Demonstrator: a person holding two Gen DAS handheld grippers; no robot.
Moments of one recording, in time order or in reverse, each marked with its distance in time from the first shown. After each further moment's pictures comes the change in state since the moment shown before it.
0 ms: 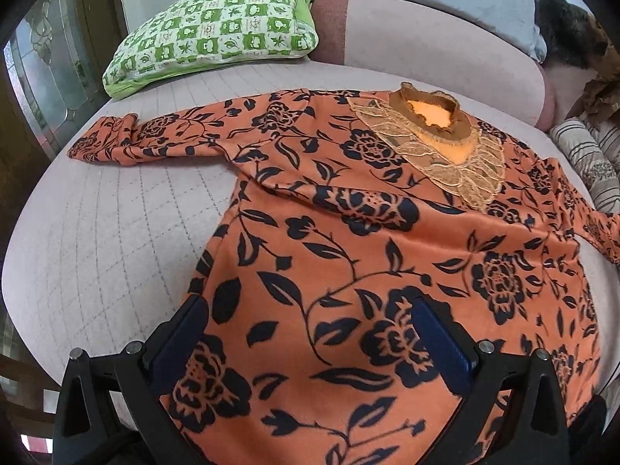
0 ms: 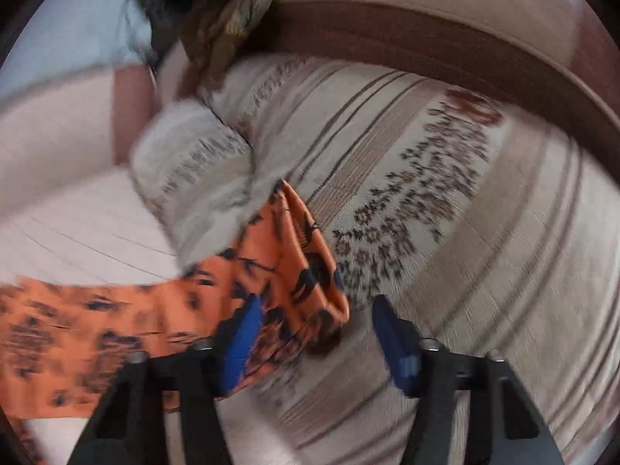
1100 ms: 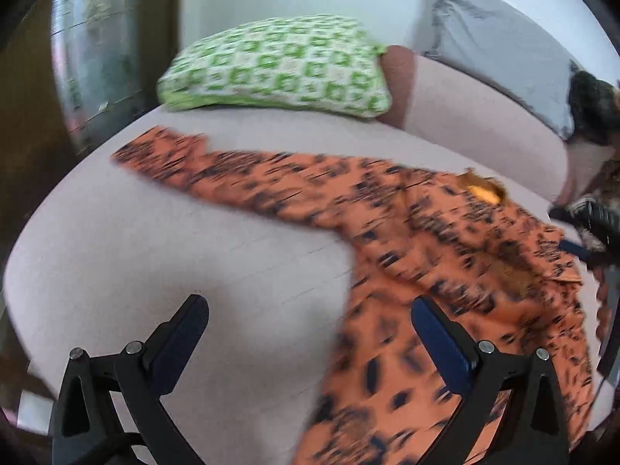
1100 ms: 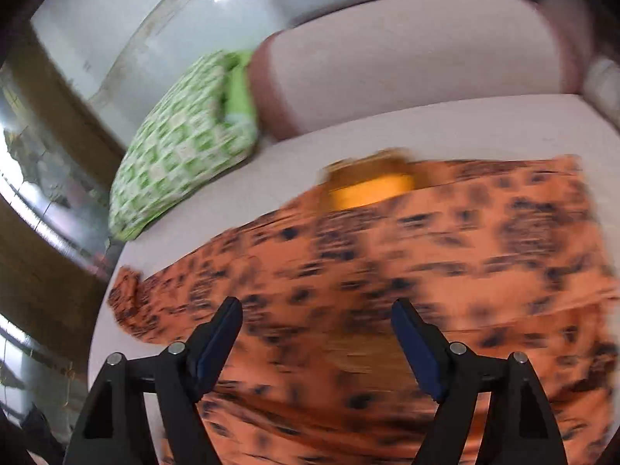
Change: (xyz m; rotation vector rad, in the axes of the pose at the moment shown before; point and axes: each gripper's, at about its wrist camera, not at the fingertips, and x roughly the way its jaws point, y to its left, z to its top) left arm -0.013 0.099 0.043 -0.134 -0.166 -0.036; right arm -0.232 0.274 -0.087 -0.159 0.118 1.129
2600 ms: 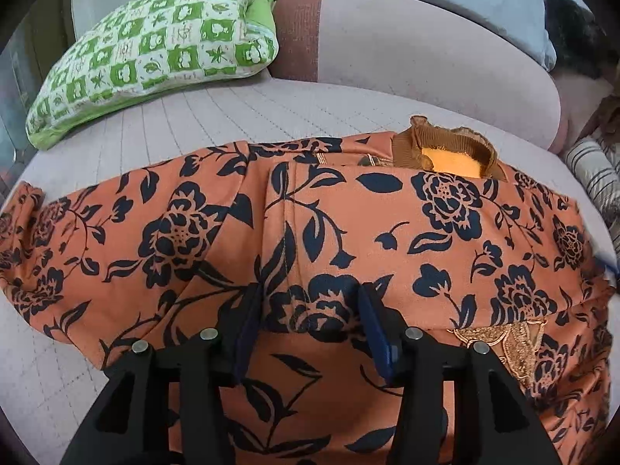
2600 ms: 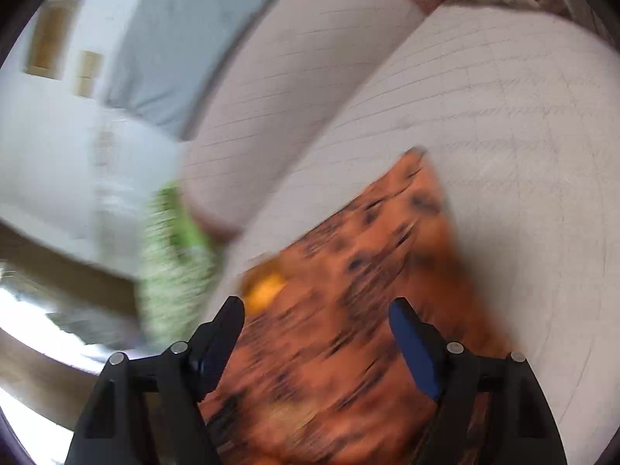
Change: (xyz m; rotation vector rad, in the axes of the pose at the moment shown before) left arm 0.152 -0.160 0.044 0.163 0.143 -0.043; right arm -0.009 -0.221 0.034 0.526 -0.018 0.039
